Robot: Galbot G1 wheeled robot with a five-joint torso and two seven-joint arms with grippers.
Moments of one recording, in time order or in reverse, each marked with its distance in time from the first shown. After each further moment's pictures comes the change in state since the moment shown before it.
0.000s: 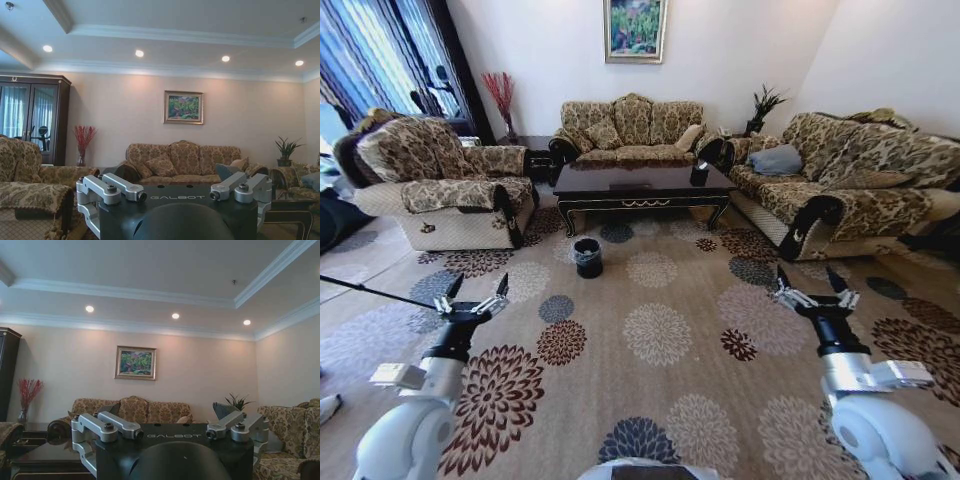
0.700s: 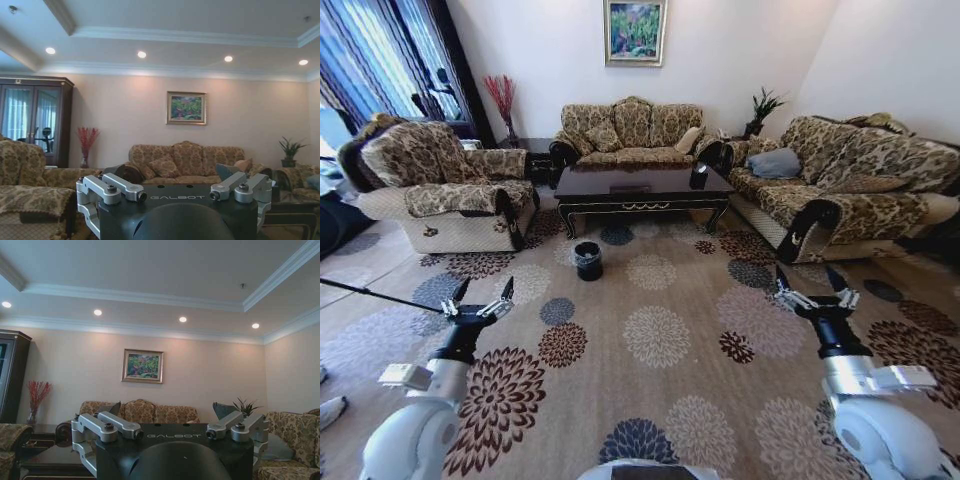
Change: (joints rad) left arm -0.004 0.001 0.005 0.025 0.010 -0.021 -0.013; right arm -0.010 -0.002 -0.002 -0.007 -0.007 0.026 -0.036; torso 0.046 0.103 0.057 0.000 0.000
